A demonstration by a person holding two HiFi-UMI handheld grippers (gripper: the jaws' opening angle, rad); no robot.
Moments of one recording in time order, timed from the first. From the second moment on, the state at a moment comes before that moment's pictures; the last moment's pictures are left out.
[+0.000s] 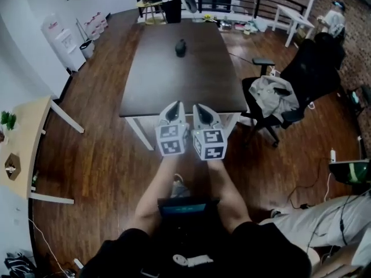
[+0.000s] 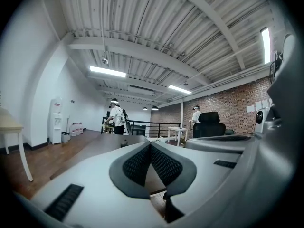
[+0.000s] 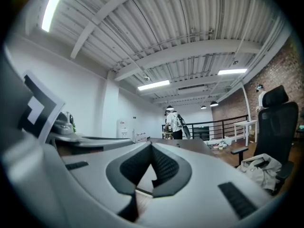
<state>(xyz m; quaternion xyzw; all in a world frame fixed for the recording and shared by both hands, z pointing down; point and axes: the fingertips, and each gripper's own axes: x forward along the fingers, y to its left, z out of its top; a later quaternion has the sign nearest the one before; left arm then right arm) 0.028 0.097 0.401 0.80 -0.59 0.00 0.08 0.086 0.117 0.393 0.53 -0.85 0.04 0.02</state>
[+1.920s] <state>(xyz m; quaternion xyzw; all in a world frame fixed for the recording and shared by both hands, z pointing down) -0.073 -0.205 0.412 0.81 -0.57 0.01 0.10 0.001 -0.194 0.402 0.55 -0.83 0.03 0.05</state>
